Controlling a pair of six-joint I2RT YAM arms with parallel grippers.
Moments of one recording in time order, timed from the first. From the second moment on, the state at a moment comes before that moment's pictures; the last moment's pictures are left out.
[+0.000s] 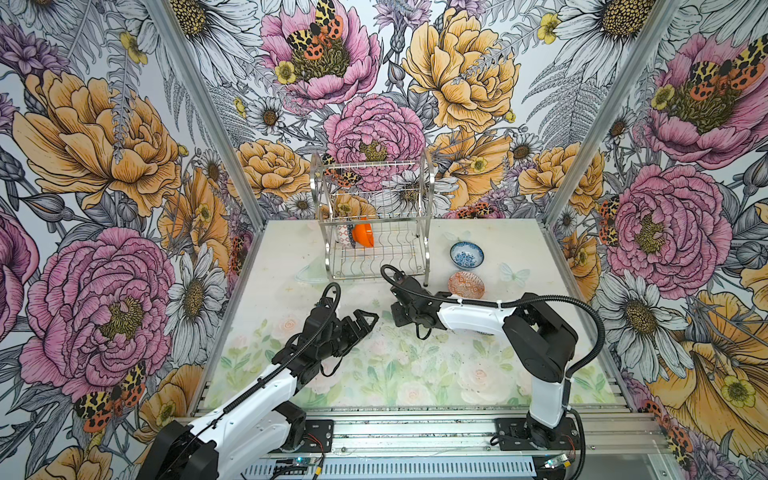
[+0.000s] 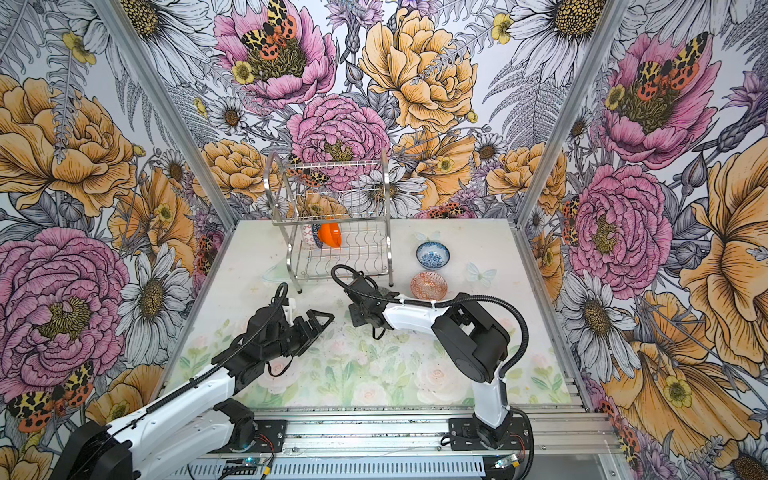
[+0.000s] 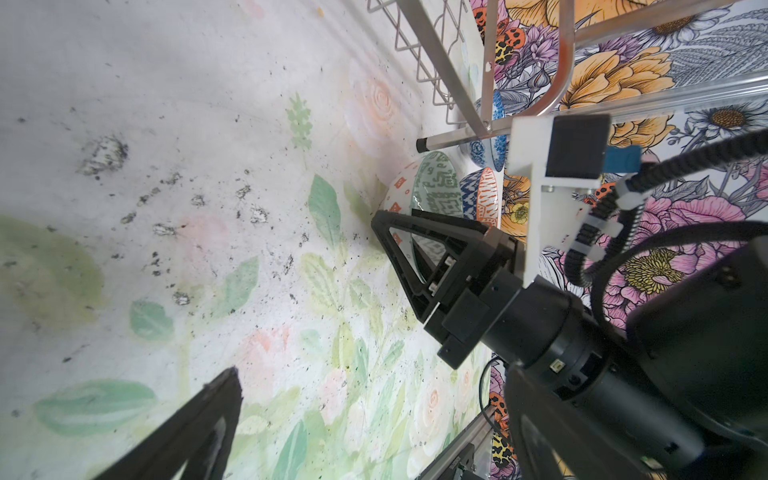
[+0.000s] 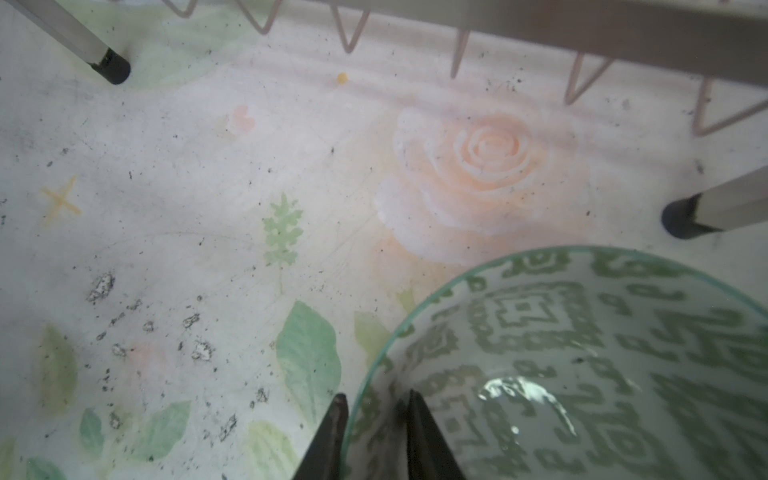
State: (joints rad) left arm -0.49 0.92 0.35 0.01 0.25 -1.11; right arm 0.84 1.91 1.20 -0.26 0.13 0.44
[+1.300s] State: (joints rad) left arm -0.43 0.83 0.35 -0.04 0.26 -1.11; right arm 0.78 1.68 1.08 -0.04 -0.23 0.52
